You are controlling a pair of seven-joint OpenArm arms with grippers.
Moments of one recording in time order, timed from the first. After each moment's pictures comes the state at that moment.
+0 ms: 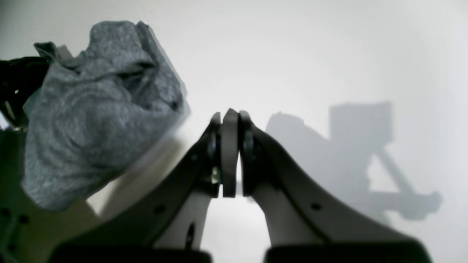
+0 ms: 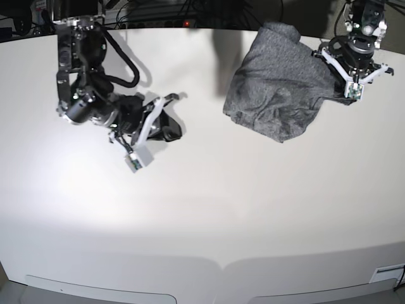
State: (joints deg) left arm 29.6 -24.3 4.3 95.1 -7.6 1.9 20.9; right arm -5.2 11.1 -1.3 100.6 33.8 34.4 -54.8
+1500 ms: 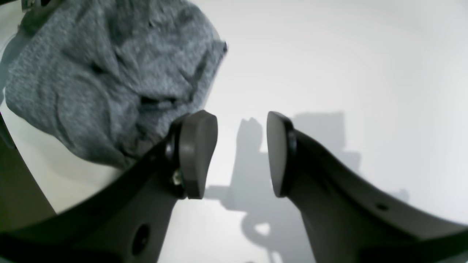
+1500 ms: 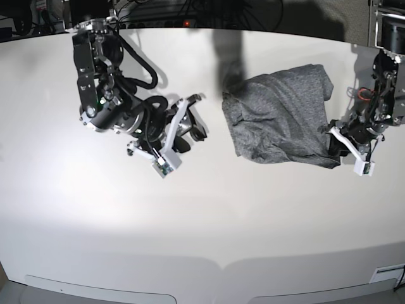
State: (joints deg) left arm -4.3 -26.7 4.3 64.7 -33.6 -22.6 28.3; right arm -2.1 9.4 -7.9 100.6 24.9 32.4 -51.1
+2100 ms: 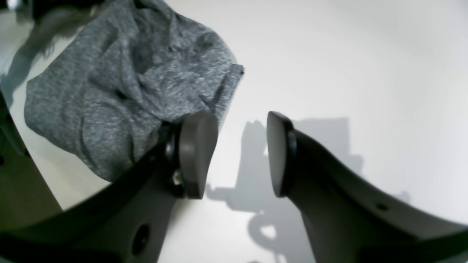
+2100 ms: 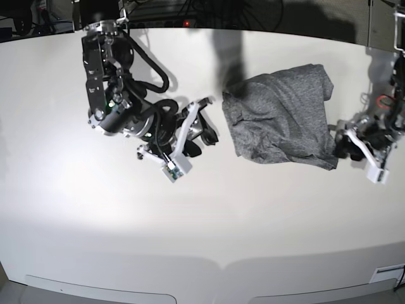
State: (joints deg) left arm -4.1 -34.9 4.6 71.4 -42.8 -22.1 33.8; right arm -1.0 6.0 -7.8 100.6 24.2 32.4 -51.6
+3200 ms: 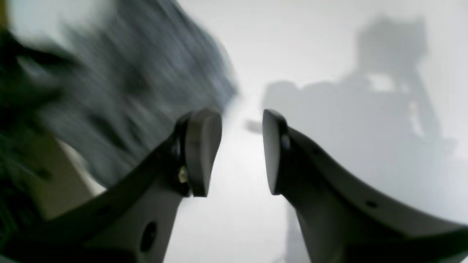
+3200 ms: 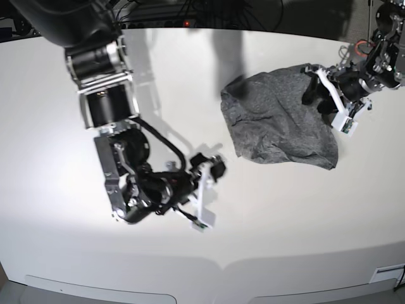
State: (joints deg) left arm 17.1 -30.7 4.6 95.9 -37.0 -21.3 37.5; right arm 28.0 4.2 -16.6 70.0 37.4 34.6 -75.3
